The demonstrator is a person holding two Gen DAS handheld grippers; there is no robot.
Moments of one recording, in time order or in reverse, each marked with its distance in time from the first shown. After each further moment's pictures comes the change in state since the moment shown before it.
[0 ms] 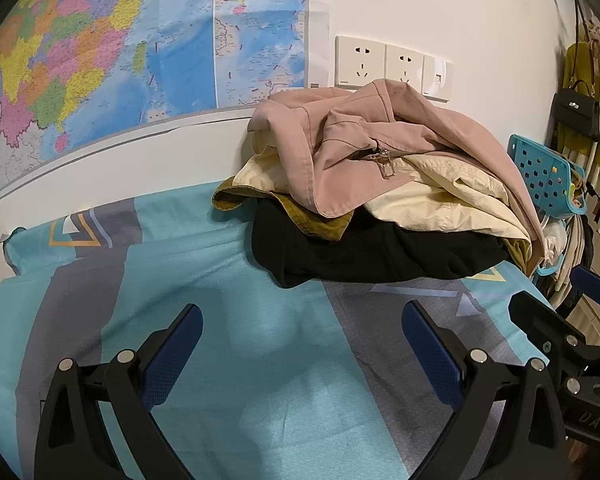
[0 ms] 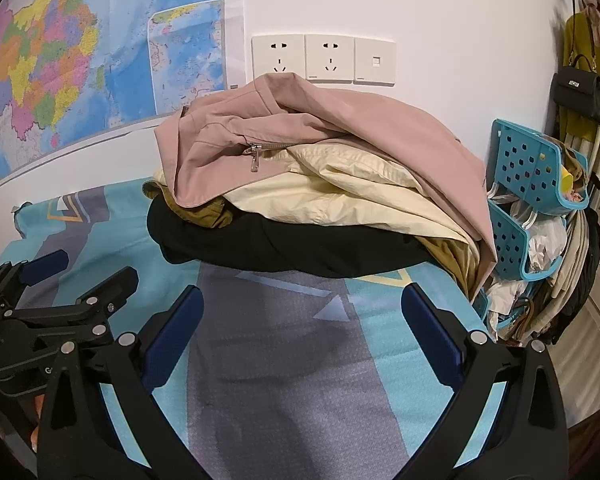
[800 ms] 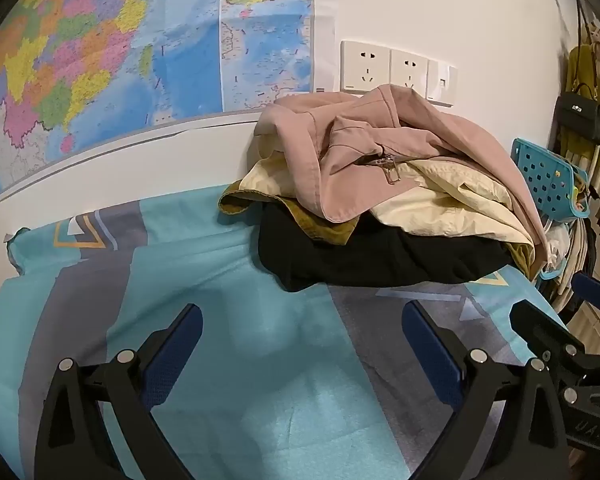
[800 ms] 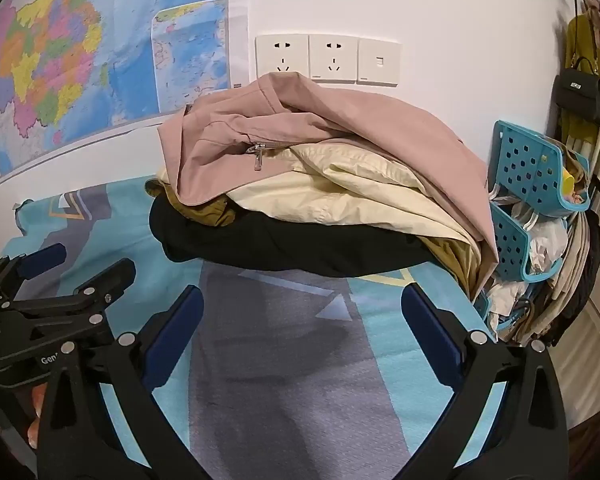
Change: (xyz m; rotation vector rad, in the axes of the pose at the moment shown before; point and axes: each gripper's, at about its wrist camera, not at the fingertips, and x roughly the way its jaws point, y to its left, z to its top) left arm -0.003 0.002 0.001 -0.002 -0.013 0.011; right arm -0.003 0.001 -0.001 -0.002 -0.058 0.010
